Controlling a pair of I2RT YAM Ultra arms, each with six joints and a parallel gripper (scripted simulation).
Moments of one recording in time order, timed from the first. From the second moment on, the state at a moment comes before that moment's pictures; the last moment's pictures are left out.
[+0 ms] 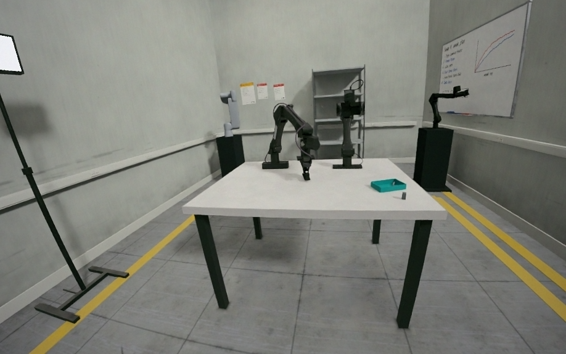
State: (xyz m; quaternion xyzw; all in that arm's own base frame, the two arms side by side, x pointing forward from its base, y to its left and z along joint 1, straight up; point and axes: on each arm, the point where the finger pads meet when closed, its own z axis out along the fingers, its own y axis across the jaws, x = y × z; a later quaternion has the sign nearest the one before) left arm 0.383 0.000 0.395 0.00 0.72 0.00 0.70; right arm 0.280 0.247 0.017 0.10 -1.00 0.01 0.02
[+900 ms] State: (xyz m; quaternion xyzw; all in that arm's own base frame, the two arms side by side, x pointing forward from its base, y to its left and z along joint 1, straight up) left arm 0.383 0.000 0.395 0.00 0.72 0.00 0.70; right arm 0.280 0.247 0.006 0.10 -1.00 0.01 0.01
